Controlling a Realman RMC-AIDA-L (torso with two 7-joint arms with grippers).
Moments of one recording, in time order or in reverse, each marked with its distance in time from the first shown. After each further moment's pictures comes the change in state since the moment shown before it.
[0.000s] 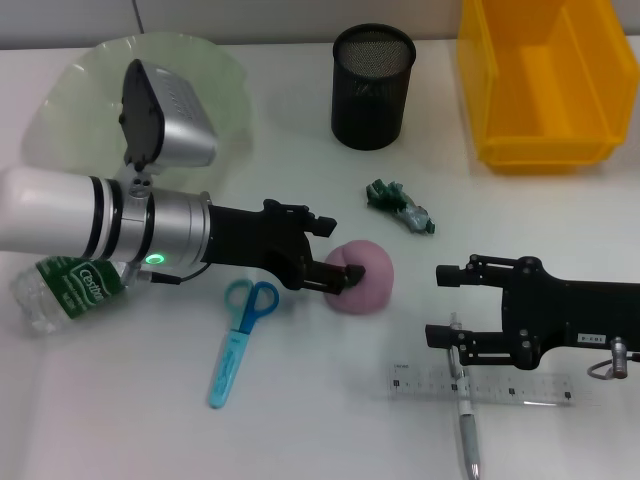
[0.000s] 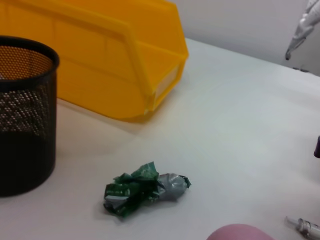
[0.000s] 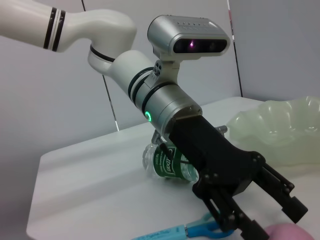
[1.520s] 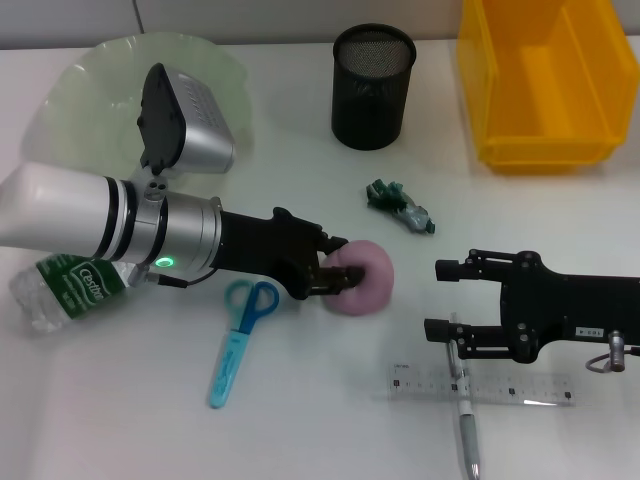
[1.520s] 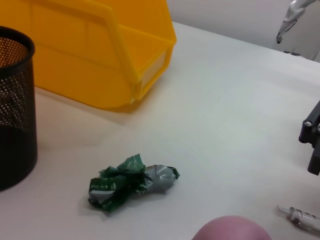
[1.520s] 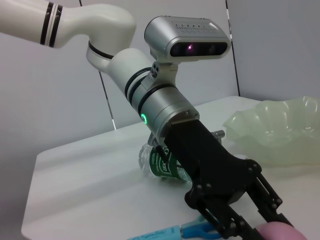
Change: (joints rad) left arm -0.018 -0.001 0.058 0.000 0.002 -0.013 -0.023; right arm 0.010 -0.002 0.000 0.000 0.000 0.011 0.004
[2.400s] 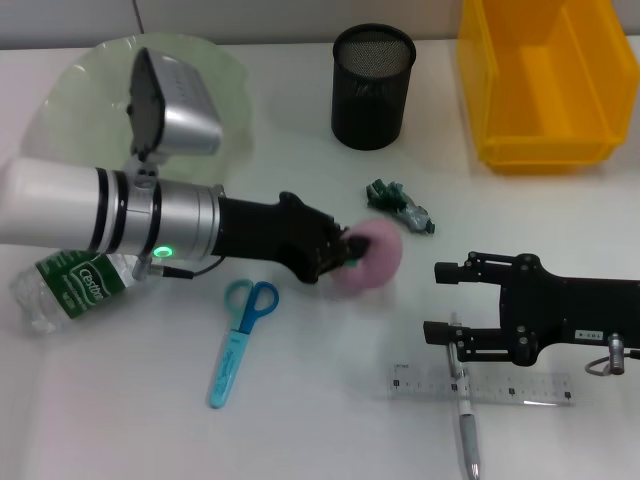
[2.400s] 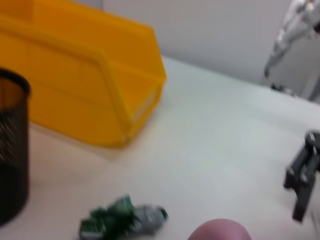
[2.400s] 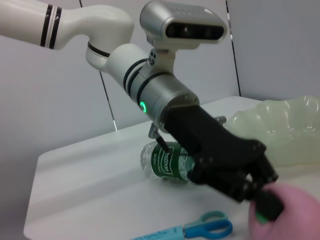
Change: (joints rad) left arm 0.014 0.004 -0.006 0.021 -0.064 0.056 0.004; right arm -0.004 0.003 0.000 0.000 0.000 -0.003 0.002
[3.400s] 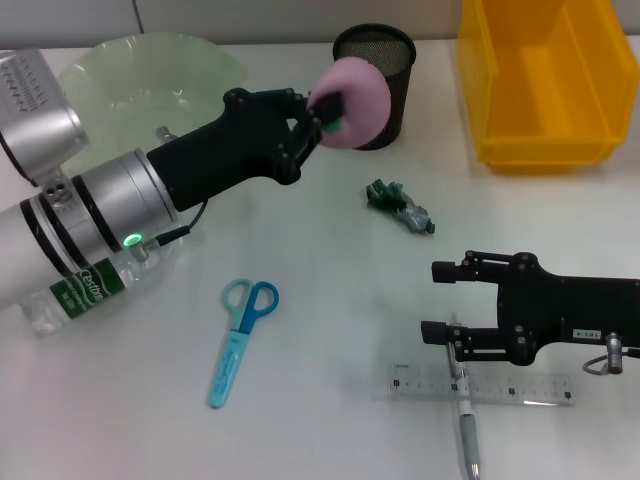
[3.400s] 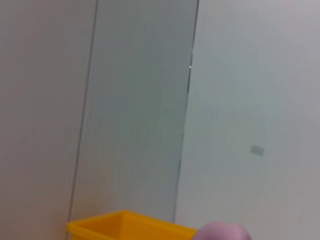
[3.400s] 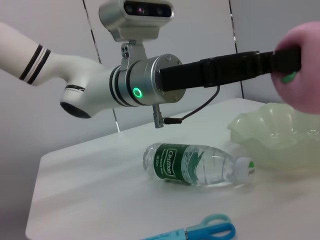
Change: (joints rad) left arm 0.109 -0.005 0.009 -0.221 -0.774 0.159 0.592; right arm 0.004 0.003 0.000 -0.002 0.000 -0.005 -0.005
